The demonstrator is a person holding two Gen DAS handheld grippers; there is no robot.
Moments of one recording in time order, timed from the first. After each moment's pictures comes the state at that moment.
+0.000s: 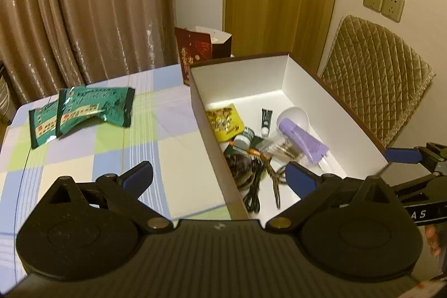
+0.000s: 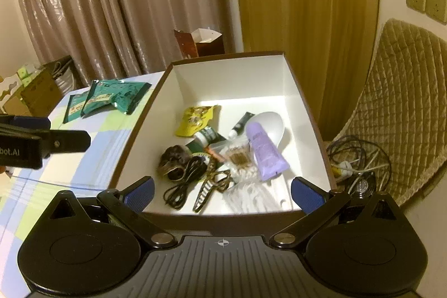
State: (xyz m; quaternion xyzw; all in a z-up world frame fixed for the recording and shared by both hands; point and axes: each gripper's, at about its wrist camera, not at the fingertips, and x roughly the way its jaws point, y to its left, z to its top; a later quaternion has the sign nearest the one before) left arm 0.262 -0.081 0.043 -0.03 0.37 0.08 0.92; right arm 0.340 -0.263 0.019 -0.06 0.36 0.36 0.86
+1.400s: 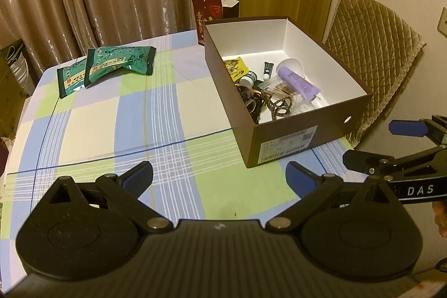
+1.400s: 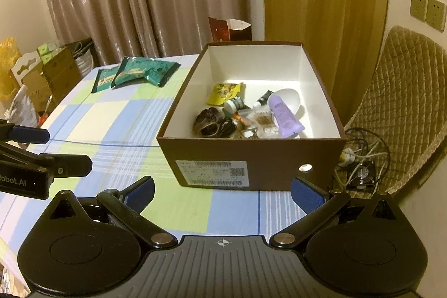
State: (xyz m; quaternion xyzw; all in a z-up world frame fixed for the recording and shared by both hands) left arm 0.146 -0.108 0.038 -0.04 0.40 0.11 0.91; right arm 0.242 -0.290 0.021 -0.10 0.35 0.38 0.85
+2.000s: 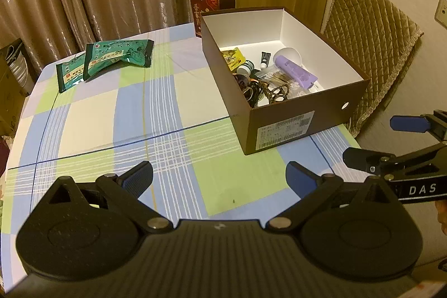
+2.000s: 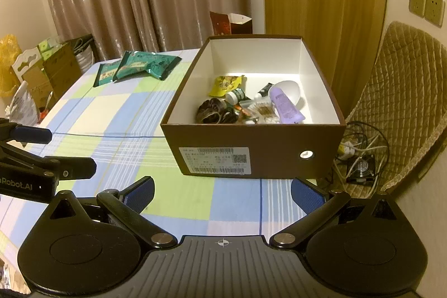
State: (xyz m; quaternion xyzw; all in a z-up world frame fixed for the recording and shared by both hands) left arm 0.136 -0.116 0.031 -0.03 0.41 0.11 0.90; right arm 0.227 -0.297 0.015 -0.10 0.36 0.38 0.85
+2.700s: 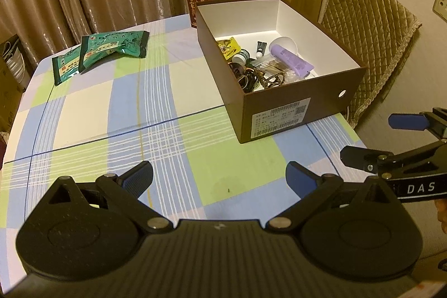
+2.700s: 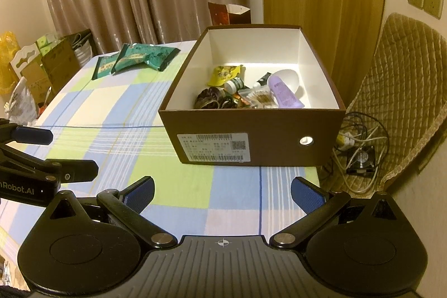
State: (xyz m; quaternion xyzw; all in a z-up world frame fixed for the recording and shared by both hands) left arm 0.134 -0.122 0.019 -0.04 0.43 0.11 0.90; right arm 0.224 -0.301 0.008 -0.10 0.37 0.37 0.84
